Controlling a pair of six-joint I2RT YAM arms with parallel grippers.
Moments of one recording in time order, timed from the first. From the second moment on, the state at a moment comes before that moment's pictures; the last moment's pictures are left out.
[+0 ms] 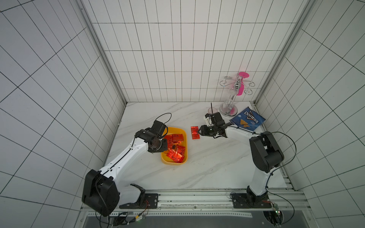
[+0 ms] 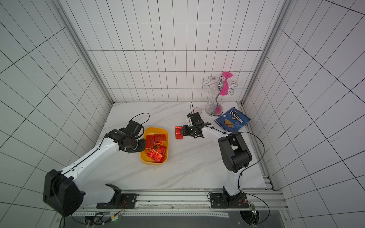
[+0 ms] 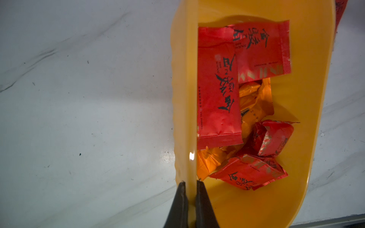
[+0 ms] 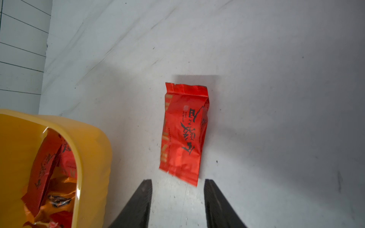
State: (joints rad) left arm -0.42 1.29 1.03 -0.98 0.04 -0.46; right arm 0.55 1.81 1.19 -0.26 -0.35 0.39
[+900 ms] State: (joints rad) left arm -0.44 1.27 1.03 -0.98 0.07 -0.46; right arm 0.94 1.90 1.37 -0.46 -0.64 0.03
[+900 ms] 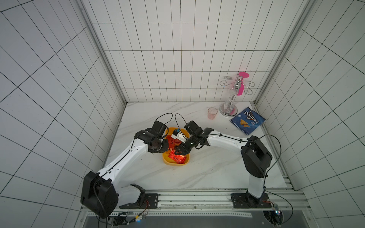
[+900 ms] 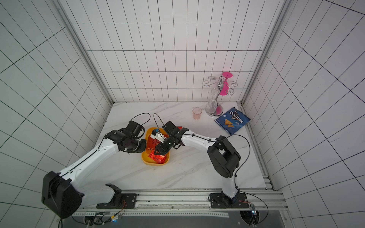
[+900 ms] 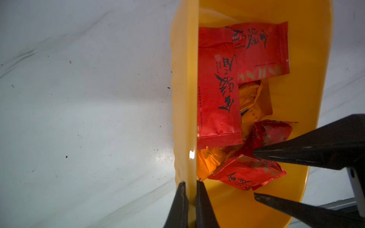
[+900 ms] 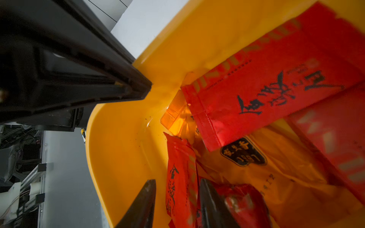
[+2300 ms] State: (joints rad) left arm -0.45 1.27 1.02 -0.97 0.07 -0.46; right arm 0.72 1.51 1.21 -0.31 -0.40 0.13
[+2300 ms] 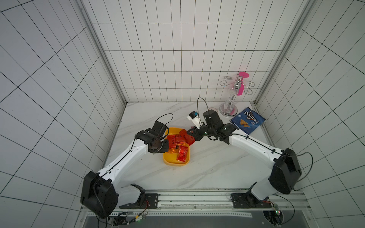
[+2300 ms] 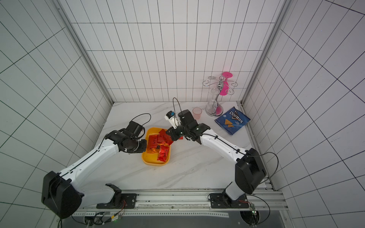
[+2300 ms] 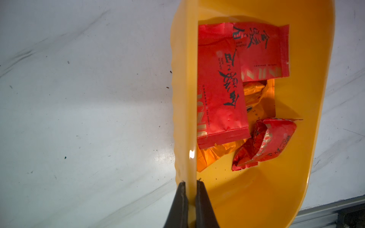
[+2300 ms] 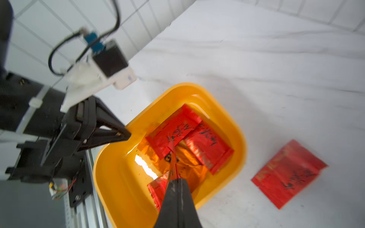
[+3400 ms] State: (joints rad) left arm -0.45 1.27 1.02 -0.97 0.06 -0.46; right arm 0.35 1.81 1.02 -0.09 -0.35 0.53
